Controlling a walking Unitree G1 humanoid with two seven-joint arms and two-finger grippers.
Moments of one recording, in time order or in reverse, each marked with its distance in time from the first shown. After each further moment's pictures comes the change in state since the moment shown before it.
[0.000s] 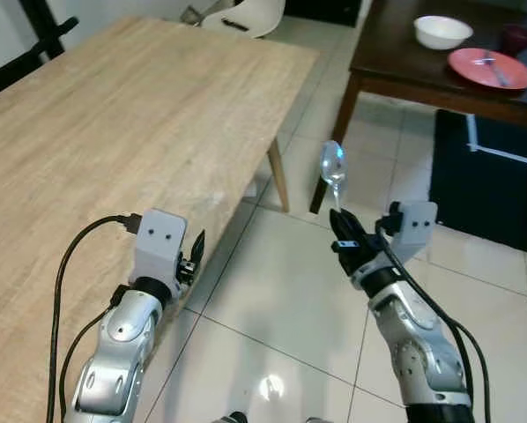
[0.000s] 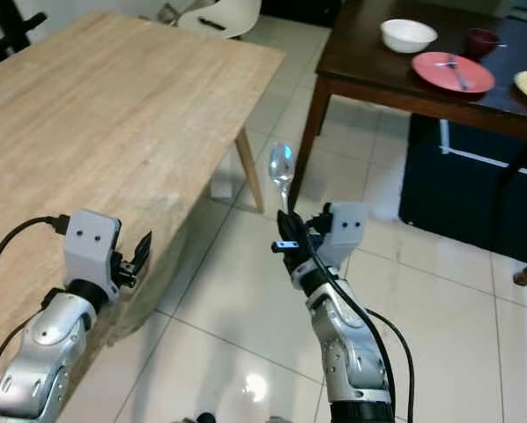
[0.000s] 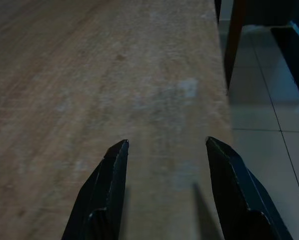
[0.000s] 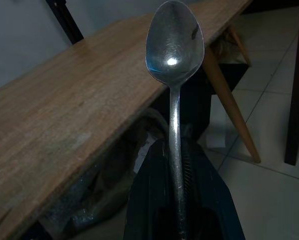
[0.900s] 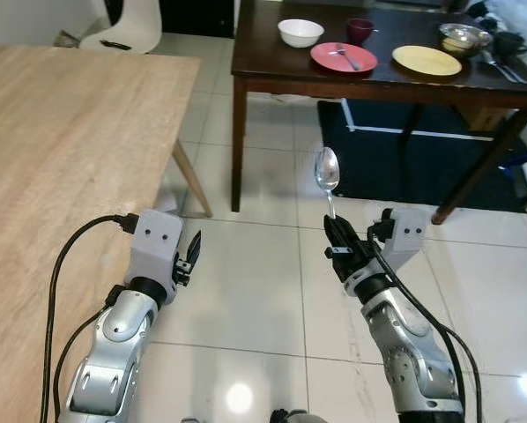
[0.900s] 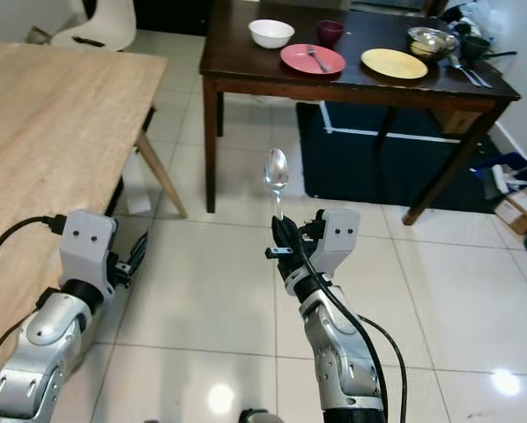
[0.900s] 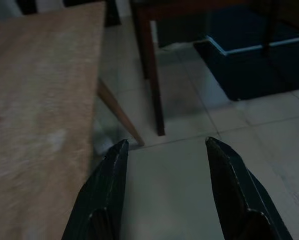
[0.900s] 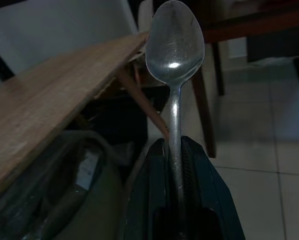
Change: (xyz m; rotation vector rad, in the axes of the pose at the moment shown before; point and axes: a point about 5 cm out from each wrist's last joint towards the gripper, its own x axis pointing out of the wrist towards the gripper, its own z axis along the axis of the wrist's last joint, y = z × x) left arm -0.001 0.002 -0.001 0.010 0.004 0.001; right arm -0.004 0.000 -0.007 -0.001 0.016 -0.027
